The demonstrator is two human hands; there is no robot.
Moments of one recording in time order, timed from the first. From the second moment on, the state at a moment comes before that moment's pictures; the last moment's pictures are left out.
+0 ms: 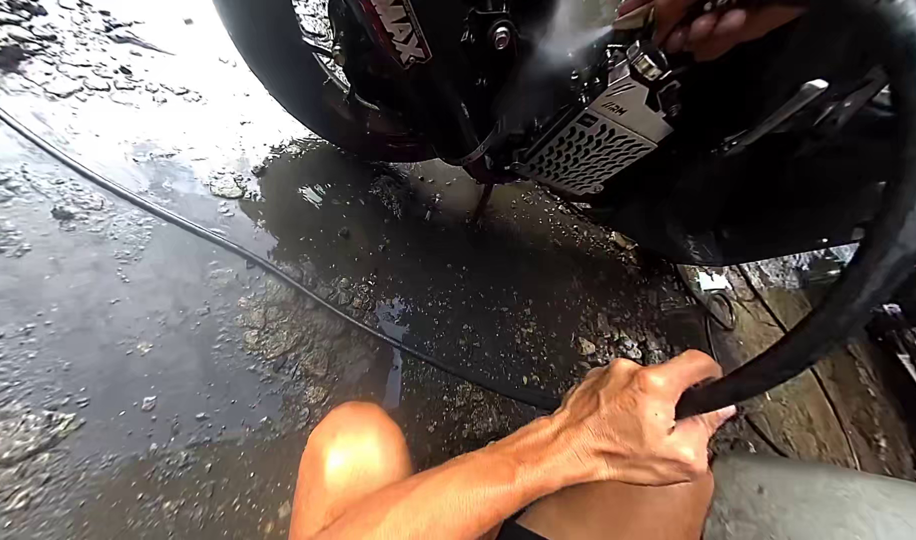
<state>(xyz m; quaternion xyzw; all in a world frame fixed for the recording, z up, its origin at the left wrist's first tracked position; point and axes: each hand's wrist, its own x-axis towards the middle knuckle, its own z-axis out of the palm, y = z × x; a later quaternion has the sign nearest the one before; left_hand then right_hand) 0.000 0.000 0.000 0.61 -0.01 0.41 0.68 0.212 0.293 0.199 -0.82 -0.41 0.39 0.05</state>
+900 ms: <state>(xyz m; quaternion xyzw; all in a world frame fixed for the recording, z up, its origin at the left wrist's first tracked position) 0.005 -0.045 -0.049 0.59 0.23 0.16 0.75 0.065 0.213 0.022 -0.84 -0.20 0.30 0.40</state>
